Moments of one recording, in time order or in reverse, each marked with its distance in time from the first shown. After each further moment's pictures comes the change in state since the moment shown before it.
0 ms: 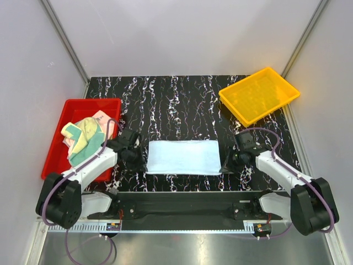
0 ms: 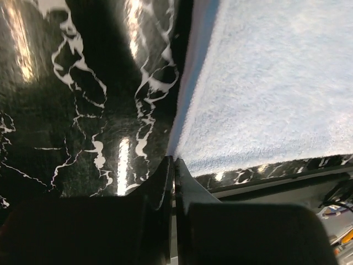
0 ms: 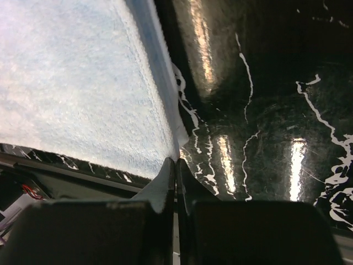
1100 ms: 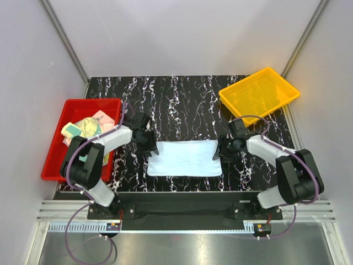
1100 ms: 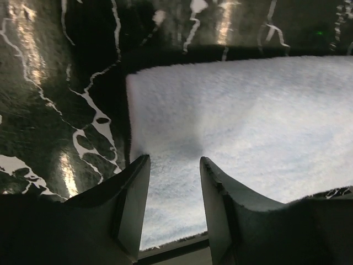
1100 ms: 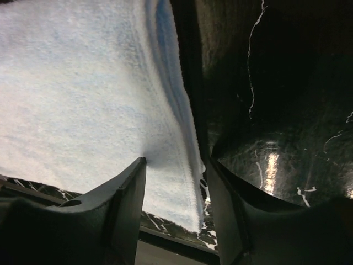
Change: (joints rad) left arm 0.002 0.405 0.267 0.126 0.005 0.086; right arm -0.015 0.285 0.149 0.130 0.023 -0.104
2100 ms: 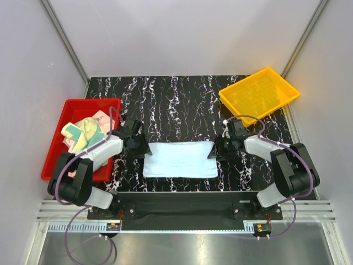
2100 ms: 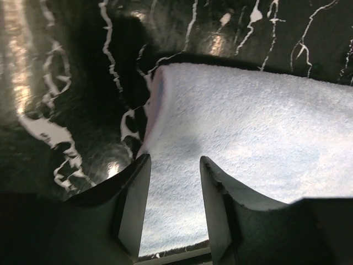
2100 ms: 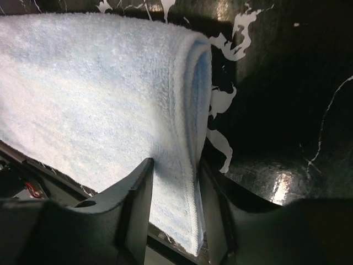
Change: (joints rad) left arm 0.050 -0.156 -0.168 0.096 -0.072 -0.113; right arm -0.008 0.085 -0.026 0.182 -0.161 -0.069
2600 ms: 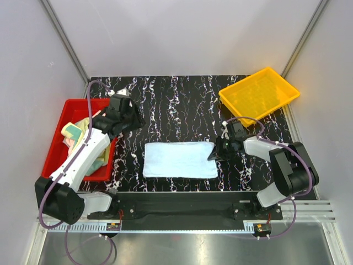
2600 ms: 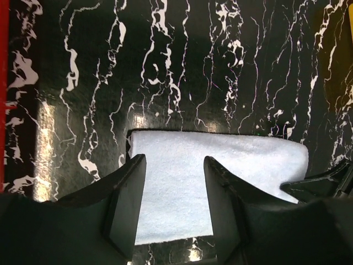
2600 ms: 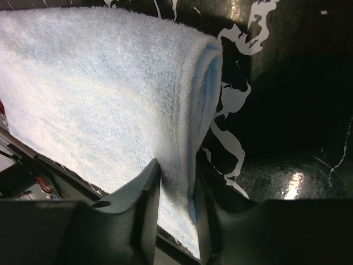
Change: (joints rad) left arm 0.009 -0.203 0.361 -0.210 -0.184 0.114; right arm 0.007 0.008 -0.029 0.051 -0.047 0.043
